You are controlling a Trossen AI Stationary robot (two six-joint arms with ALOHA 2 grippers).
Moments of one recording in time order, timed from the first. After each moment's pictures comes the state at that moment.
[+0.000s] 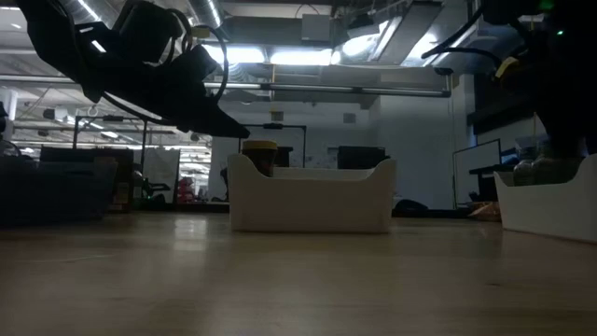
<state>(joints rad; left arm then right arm) 0.16 1.28 0.37 0.58 -0.19 0.13 0.29 1.27 0.90 -1.30 0.07 1.48</state>
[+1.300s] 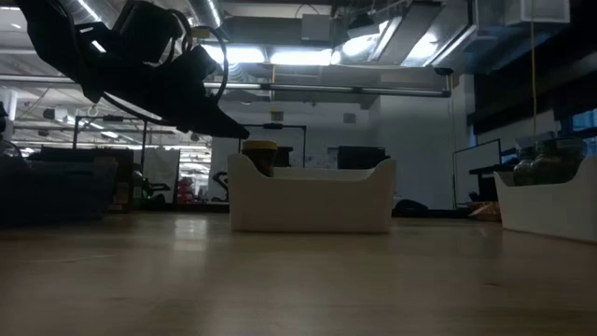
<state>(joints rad) 0.16 1.28 0.37 0.58 -0.19 0.13 0.89 1.27 1.12 -1.27 -0.11 1.98</state>
